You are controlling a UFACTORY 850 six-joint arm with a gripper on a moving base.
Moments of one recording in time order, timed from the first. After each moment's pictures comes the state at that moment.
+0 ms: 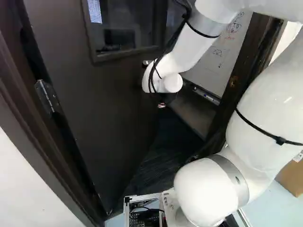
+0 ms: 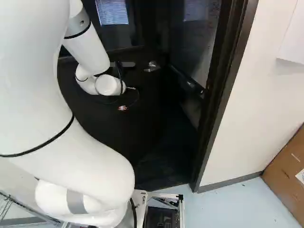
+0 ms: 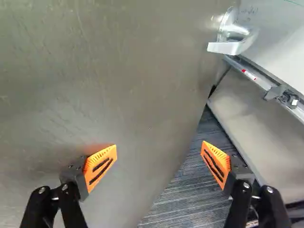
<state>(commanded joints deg) 11.1 1.6 -33.6 5.0 28.2 0.0</state>
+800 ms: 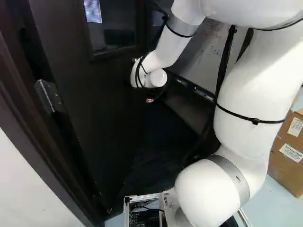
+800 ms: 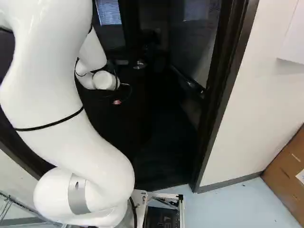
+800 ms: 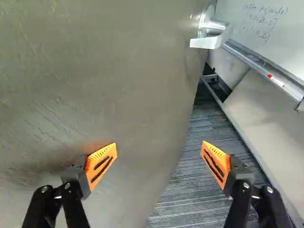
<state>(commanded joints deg) 16.5 -8.1 -43.7 7.7 28.2 0.0</state>
